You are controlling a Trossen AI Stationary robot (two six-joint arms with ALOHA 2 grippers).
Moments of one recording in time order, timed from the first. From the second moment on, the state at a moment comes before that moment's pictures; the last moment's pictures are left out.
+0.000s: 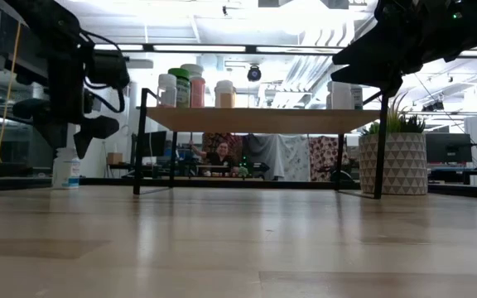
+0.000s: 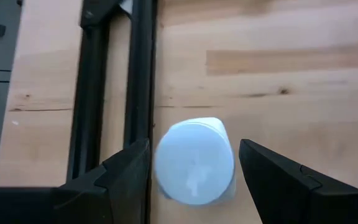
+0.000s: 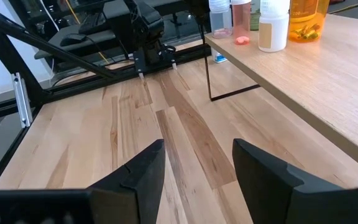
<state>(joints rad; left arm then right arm) 0.85 1.14 0.60 -0.80 -0.55 -0.72 0.33 1.07 0.37 0.43 0.50 0.34</state>
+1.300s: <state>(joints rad) 0.76 1.16 0.64 -0.87 -0.48 -0.67 0.33 1.07 0.37 0.43 0.50 0.34</state>
